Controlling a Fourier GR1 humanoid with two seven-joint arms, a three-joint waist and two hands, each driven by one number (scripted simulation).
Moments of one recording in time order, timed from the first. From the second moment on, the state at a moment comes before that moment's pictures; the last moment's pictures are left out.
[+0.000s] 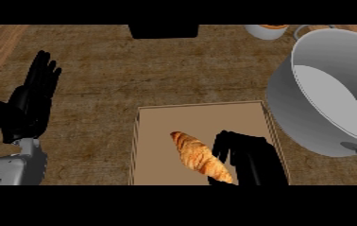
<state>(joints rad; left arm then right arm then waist) -0.17 0.24 0.12 -1.64 0.10 0.15 0.22 0.08 0.00 0.57 -2.06 1.16 0.06 0.54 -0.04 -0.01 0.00</state>
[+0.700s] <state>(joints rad) -0.19 0.23 0.11 -1.65 0.09 0.14 0.24 0.04 -0.06 0.21 -2.33 1.11 0.03 0.60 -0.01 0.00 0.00</state>
